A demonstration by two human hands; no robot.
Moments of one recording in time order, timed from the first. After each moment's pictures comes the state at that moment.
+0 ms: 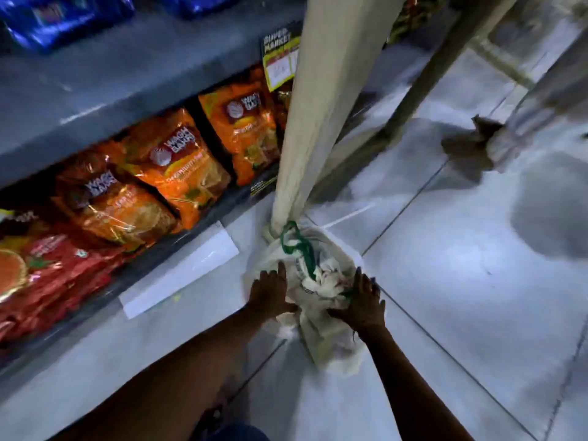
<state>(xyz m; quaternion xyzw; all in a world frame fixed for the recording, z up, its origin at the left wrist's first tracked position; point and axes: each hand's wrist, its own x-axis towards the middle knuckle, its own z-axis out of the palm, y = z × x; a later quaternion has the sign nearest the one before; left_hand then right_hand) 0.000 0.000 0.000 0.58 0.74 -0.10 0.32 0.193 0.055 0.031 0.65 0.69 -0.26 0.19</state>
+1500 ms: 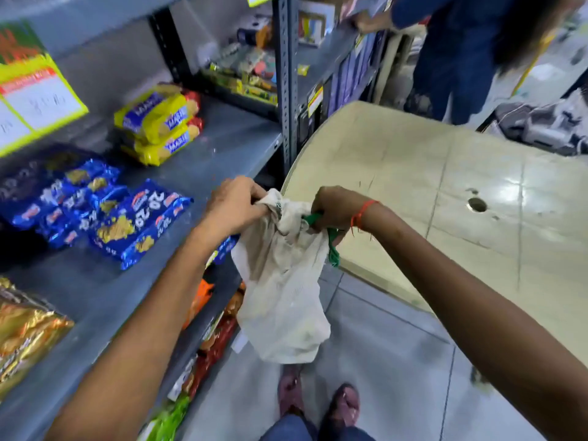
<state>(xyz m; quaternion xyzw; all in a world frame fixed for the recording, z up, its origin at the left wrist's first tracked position) -0.118 -0.028 0.843 0.69 0.69 0.15 0.17 0.070 0.009 0.858 0.49 0.82 -0.26 0.13</state>
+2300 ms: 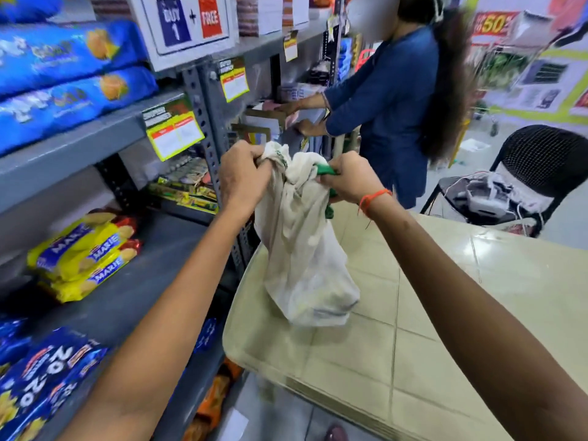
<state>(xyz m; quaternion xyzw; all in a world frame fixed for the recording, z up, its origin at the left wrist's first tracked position) 0.002 0.208 0.945 0.64 0.65 0.42 0.01 0.181 0.229 0.943 0.60 0.70 -0.23 -0.29</state>
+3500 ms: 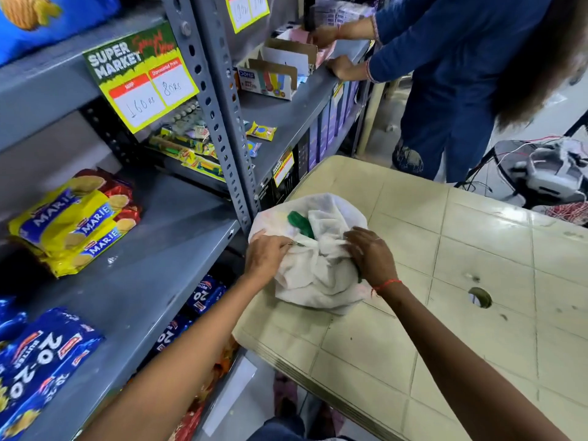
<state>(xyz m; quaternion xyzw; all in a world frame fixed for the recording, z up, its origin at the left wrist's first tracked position) -0.020 0.237 0.713 0.67 0.72 0.14 0.15 0.215 0.262 0.689 0.54 0.79 -0.15 -0.26</state>
